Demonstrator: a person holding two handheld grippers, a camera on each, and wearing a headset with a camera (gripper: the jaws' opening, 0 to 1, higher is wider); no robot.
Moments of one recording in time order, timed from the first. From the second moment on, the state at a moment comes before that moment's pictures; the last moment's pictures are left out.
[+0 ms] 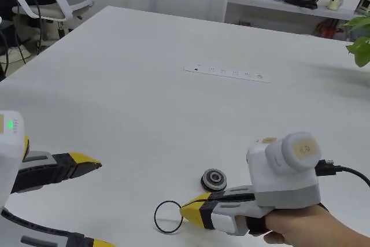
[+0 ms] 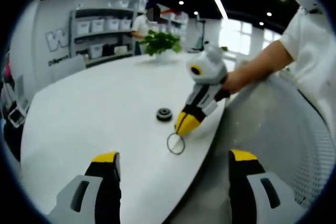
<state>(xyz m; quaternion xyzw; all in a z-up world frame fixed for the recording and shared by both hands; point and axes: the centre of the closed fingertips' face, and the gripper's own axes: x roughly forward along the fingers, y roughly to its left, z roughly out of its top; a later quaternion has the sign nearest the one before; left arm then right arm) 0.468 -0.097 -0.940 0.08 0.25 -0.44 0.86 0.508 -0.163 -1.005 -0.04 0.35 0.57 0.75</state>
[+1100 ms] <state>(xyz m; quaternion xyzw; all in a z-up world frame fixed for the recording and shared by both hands) 0.469 -0.095 -0.943 0.10 0.25 -0.44 0.86 0.532 -0.172 -0.972 -0.06 0.29 0.55 0.78</state>
